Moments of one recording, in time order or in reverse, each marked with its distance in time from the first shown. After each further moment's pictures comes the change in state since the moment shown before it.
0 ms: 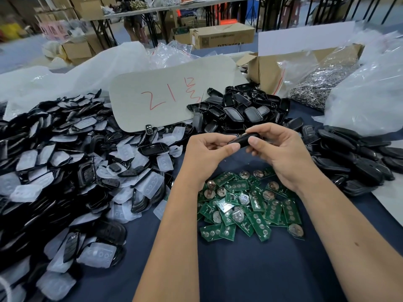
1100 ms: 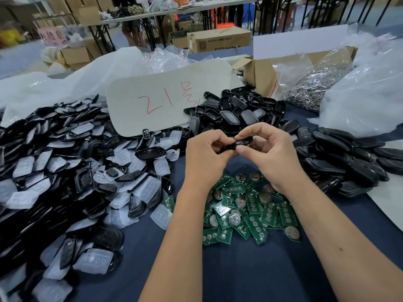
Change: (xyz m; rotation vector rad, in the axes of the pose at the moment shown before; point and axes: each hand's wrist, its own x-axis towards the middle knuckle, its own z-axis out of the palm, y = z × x) left_hand 0.002 0.001 0.015 0.323 0.125 0.243; right_hand -0.003 -0.004 0.013 -0.216 0.030 -0.135
